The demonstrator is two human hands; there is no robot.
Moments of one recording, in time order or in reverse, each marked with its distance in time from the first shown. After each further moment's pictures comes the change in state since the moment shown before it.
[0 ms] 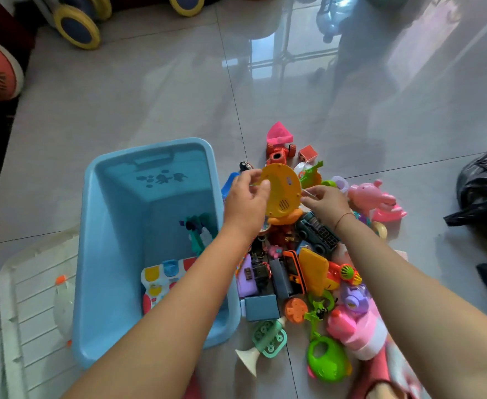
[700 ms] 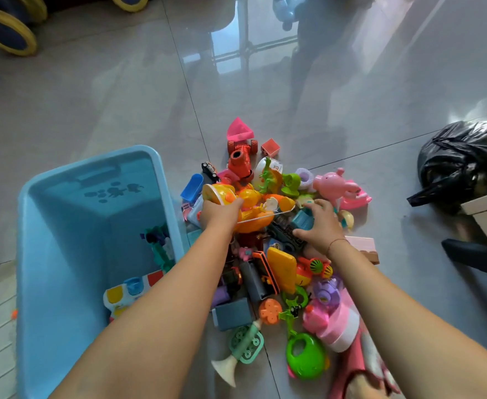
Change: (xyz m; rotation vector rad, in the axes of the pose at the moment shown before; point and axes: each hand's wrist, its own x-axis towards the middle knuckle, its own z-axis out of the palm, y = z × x) left_hand 0.040 -0.037 0.069 0.146 0.100 -0.647; right_hand -0.011 0.096 -0.018 -0.348 0.032 0.116
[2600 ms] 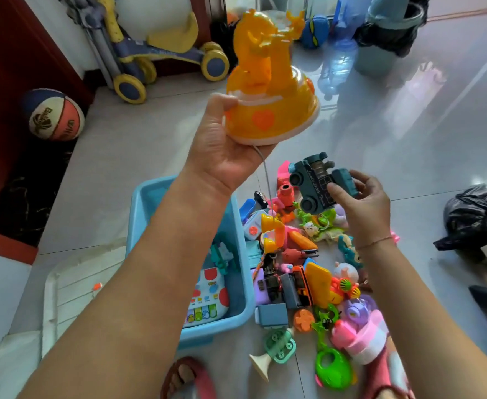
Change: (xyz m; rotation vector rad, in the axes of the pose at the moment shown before) left_hand -0.172 0.086 -0.233 -1.219 -0.879 0.333; right_hand -0.130 -0.150 -0.108 0.994 0.408 -0.322
